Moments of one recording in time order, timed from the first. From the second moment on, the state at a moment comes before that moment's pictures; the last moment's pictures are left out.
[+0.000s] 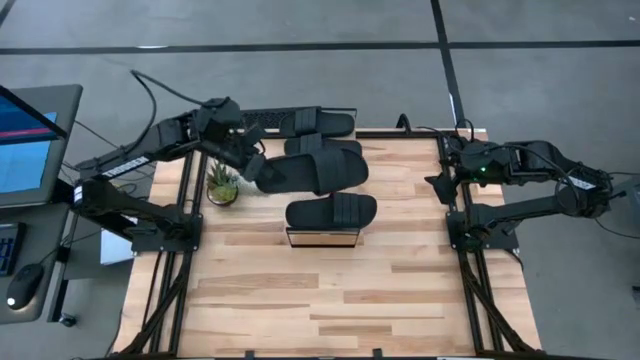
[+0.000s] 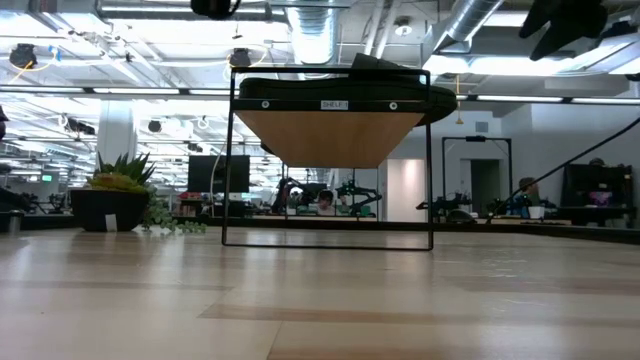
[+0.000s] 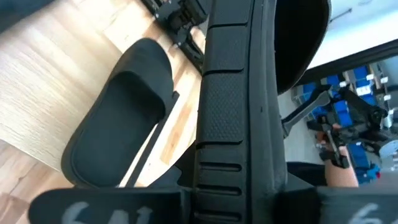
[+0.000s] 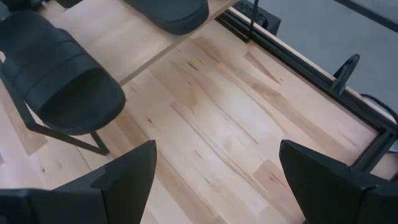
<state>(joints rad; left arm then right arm) 0.34 1.23 1.47 -0.77 0.55 -0.74 -0.09 0.80 1.21 -1.31 0.32 0.51</state>
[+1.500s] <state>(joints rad) 0.60 1.23 0.96 -0.15 0.85 -0.94 -0.09 0.89 1.21 -1.33 0.39 0.60</state>
